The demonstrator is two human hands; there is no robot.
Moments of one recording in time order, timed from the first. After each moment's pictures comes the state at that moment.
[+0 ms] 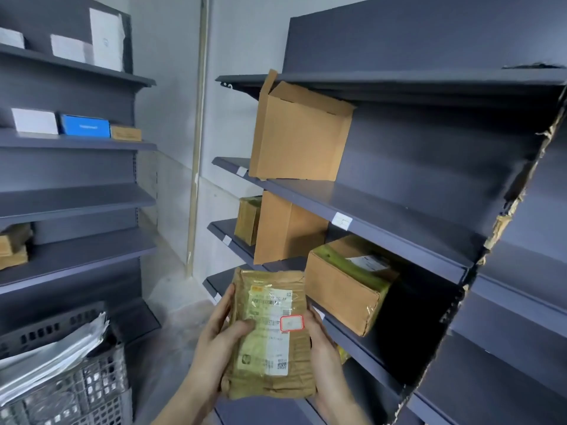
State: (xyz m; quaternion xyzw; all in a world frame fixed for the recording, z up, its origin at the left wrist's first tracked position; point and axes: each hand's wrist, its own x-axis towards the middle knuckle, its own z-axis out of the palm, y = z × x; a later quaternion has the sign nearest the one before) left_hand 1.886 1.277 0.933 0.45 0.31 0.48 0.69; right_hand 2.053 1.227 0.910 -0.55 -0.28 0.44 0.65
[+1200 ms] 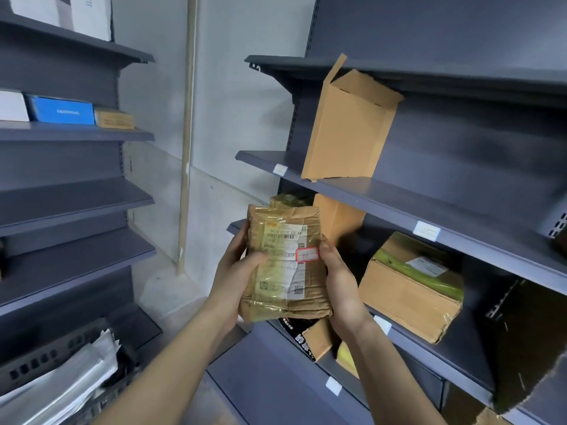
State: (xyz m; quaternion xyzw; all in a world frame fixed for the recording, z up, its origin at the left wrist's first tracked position) left_hand 1.778 1.500 0.988 0.51 0.23 0.45 0.69; right_hand 1.942 1.428 0.977 -0.51 -0.38 0.36 0.68
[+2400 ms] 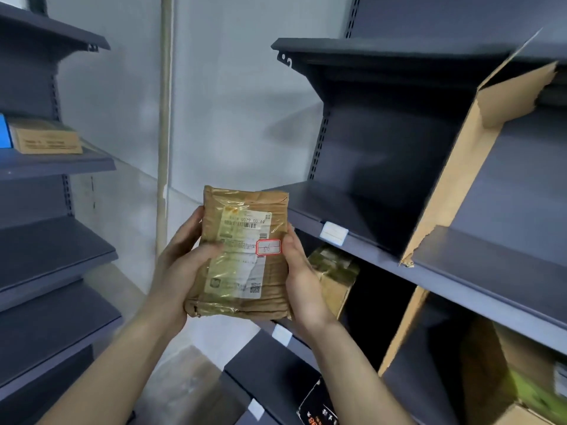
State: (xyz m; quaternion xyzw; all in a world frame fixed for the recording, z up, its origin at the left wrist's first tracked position) left_hand 1.809 1.872 1.026 0.52 0.20 0.52 0.65; right_hand 1.964 1.802 1.011 -0.52 -0.42 0.35 0.66
